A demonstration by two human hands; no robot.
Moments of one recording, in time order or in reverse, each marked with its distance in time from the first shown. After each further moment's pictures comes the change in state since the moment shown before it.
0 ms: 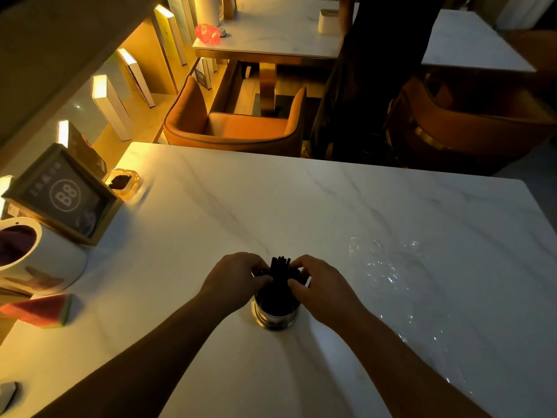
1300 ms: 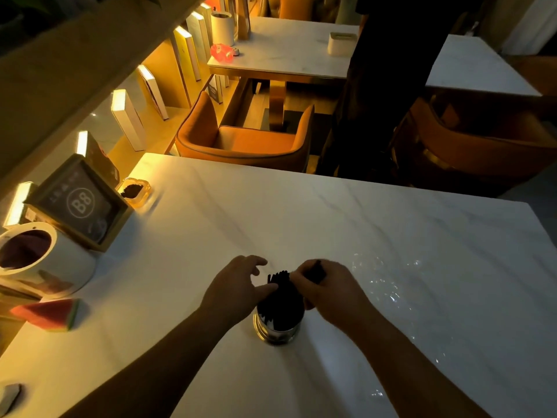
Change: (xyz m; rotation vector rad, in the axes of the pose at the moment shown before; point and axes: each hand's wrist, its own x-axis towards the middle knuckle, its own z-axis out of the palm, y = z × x) left_hand -0.010 0.007 -0.010 -0.046 0.086 -0.115; right_hand -0.003 -0.045 -0.043 0.262 -0.055 -0.006
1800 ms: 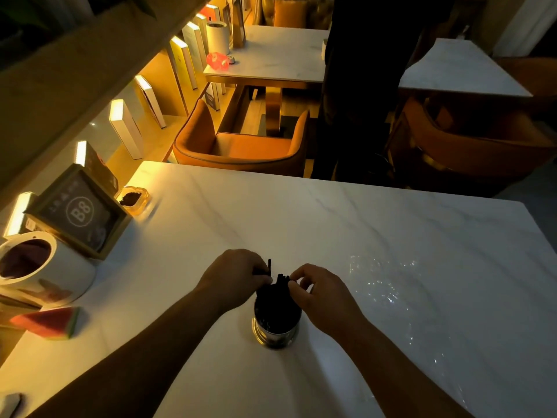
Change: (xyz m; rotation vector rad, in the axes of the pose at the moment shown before) left_hand 0.020 0.024 -0.034 0.153 -0.084 0.168; right_hand 0.007 0.028 0.015 -0.208 0.099 -0.045
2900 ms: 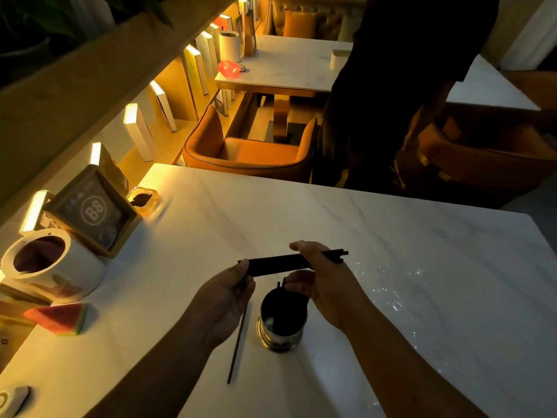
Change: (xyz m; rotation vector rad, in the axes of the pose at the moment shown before) left_hand -0.045 -0.014 0.017 -1.938 0.141 -0.586; right_hand 0.009 -0.057 -0.019 1.101 -0.083 0.232
